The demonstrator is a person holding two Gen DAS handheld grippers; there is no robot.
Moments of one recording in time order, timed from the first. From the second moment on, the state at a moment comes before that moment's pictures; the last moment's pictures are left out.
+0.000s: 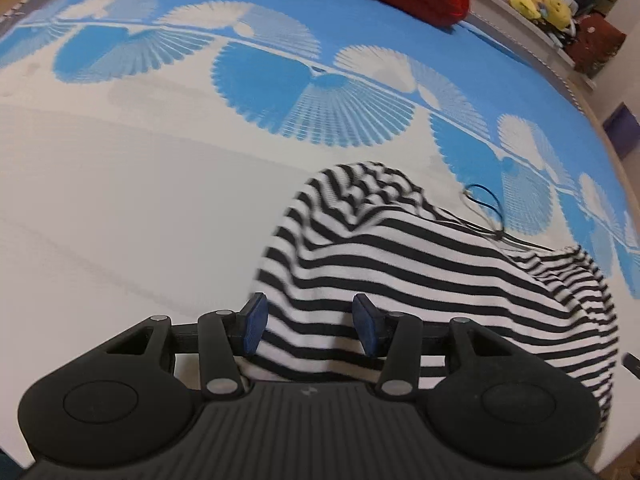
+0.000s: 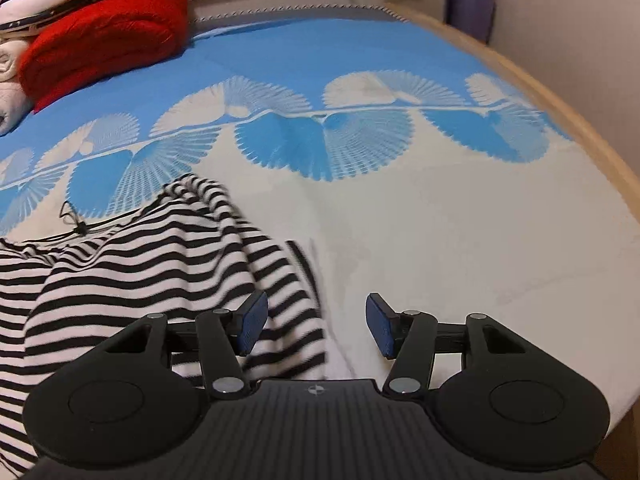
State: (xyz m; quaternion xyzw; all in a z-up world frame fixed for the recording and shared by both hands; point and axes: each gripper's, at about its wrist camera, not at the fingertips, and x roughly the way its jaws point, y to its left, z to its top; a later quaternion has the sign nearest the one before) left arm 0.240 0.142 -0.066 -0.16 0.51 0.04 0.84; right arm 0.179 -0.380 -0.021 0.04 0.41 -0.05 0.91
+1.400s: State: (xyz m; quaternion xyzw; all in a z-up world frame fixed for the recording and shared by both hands) left arm 0.312 0.140 -0.058 -0.14 0.42 -0.09 0.89; right arm 0.242 -0.364 -0.019 0.04 0.35 -0.04 0.94
